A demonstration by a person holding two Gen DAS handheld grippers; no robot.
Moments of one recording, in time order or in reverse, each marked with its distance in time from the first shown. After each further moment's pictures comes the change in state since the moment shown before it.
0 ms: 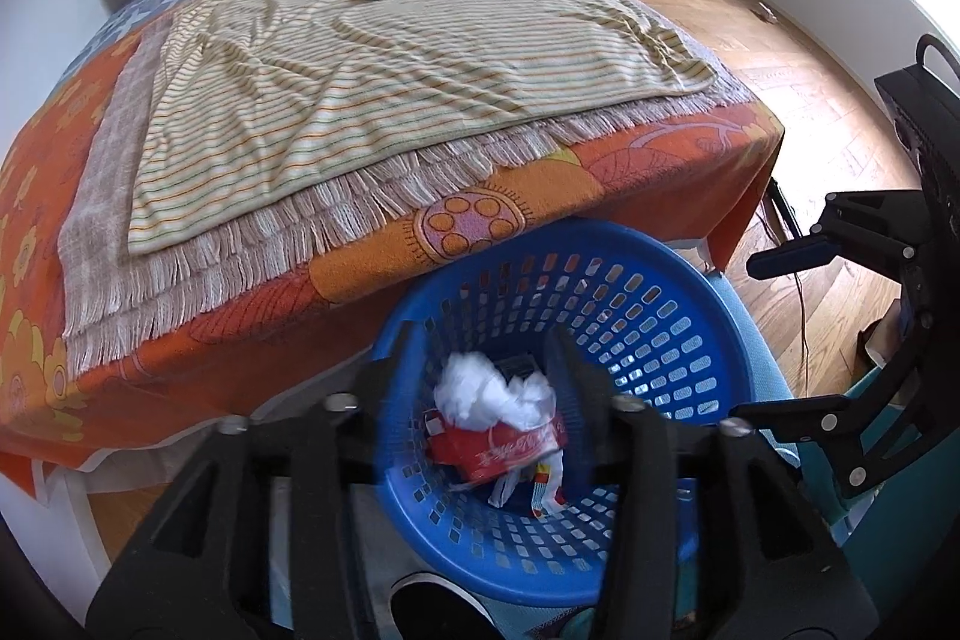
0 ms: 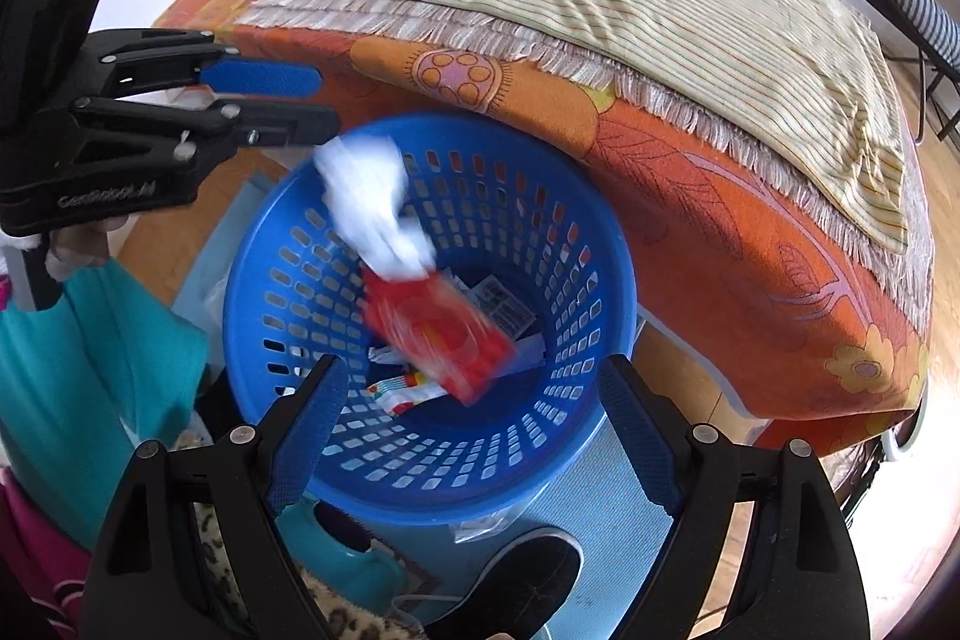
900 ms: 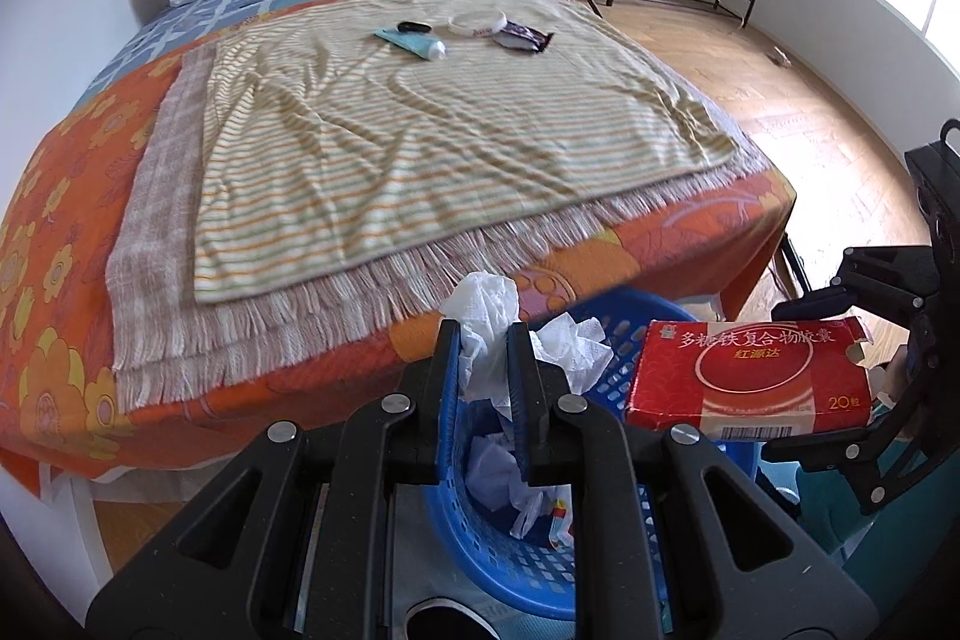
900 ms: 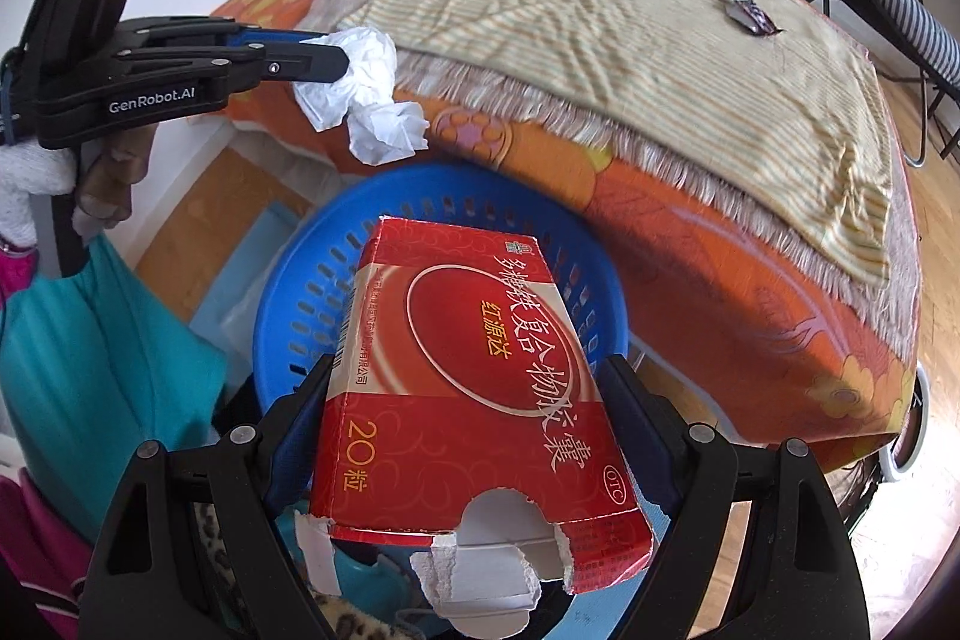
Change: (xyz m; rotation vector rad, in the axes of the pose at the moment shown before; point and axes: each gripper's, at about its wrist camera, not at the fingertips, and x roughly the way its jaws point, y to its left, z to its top) left arm -0.028 0.025 0.020 -0.035 -0.080 0.027; right arm -0.023 0.003 0.006 -0.024 -0.067 0.023
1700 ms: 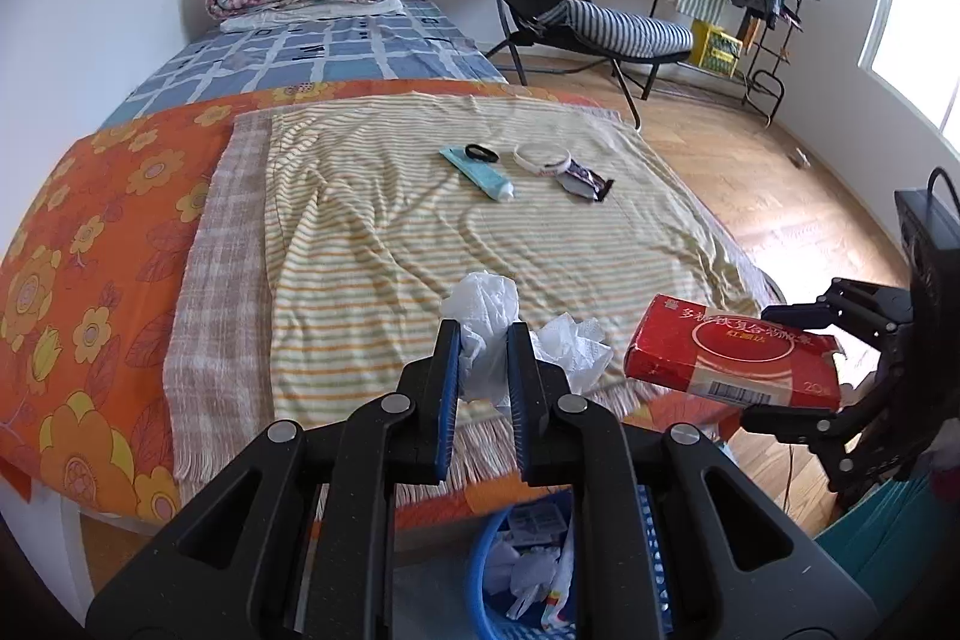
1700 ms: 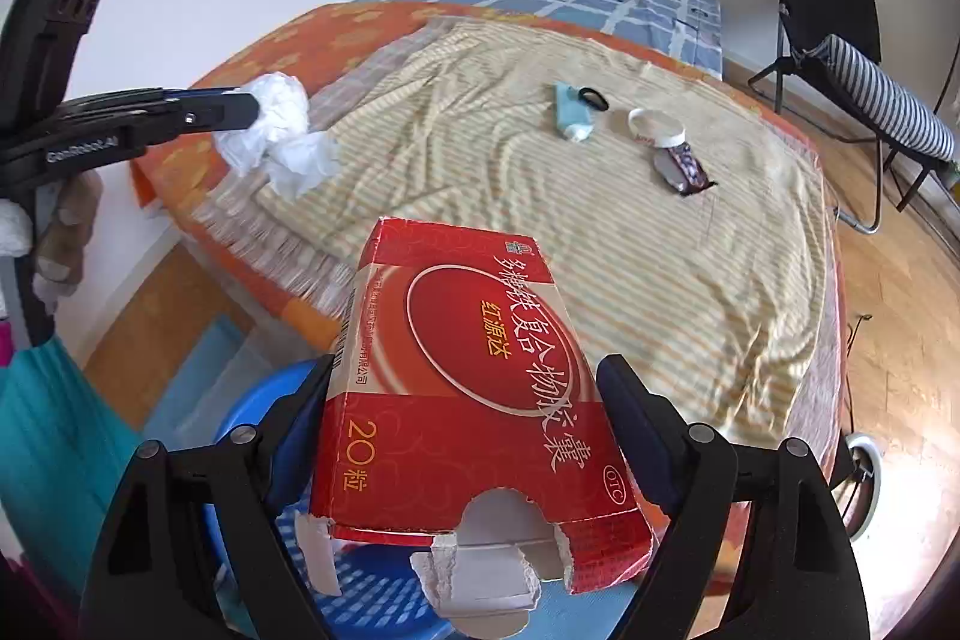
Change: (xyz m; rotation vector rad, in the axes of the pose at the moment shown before) left arm -0.034 0.059 0.078 -0.139 -0.168 0.016; right arm -0.038 -0.044 0.098 0.008 -0.180 -0.099
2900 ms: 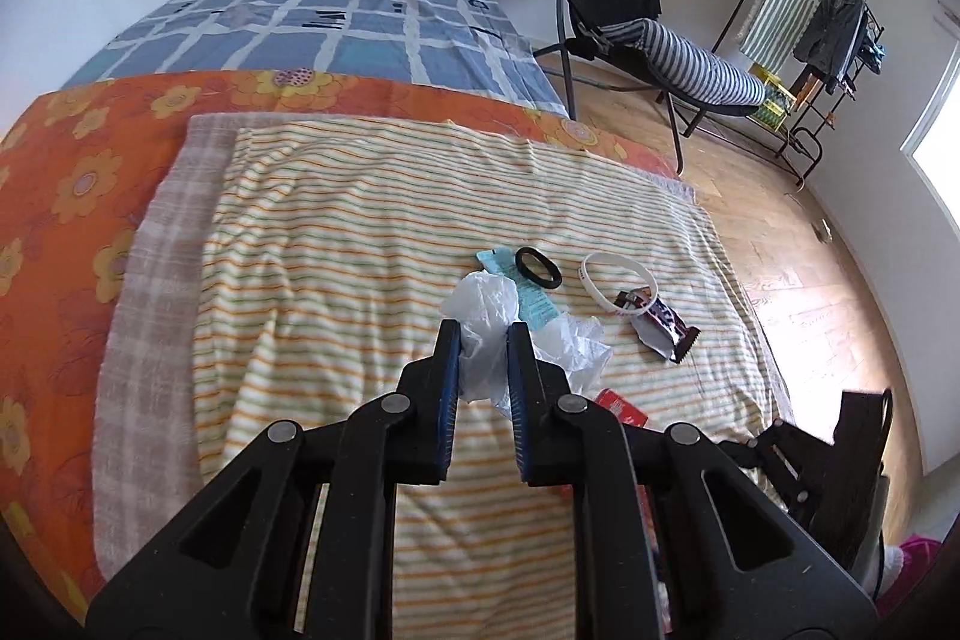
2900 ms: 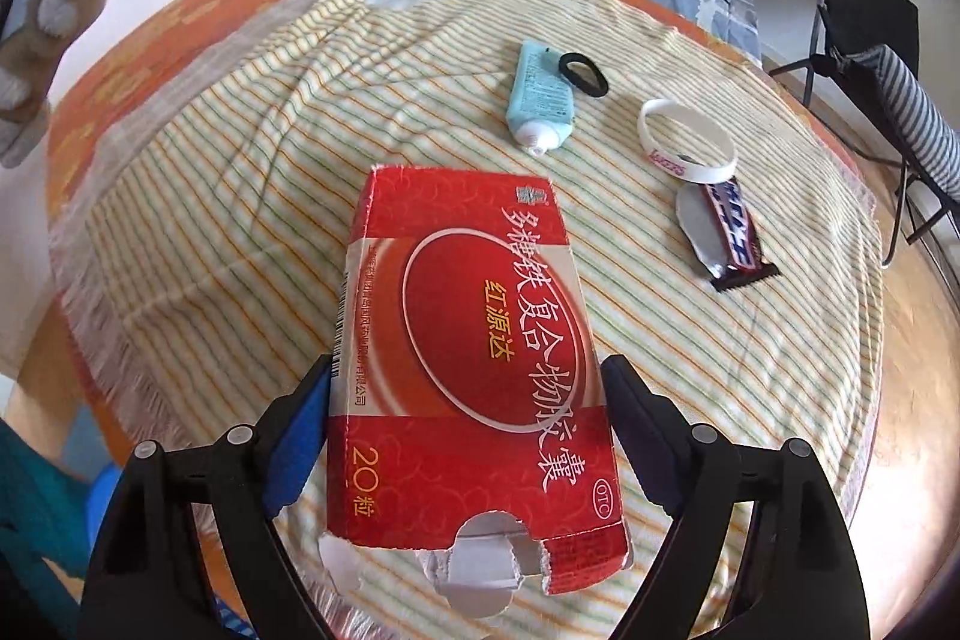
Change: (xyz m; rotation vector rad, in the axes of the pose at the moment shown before) left arm 0.147 0.061 0.136 -0.215 0.047 -0.019; right arm 0.137 -0.064 0.081 -0.069 0.122 -0.060
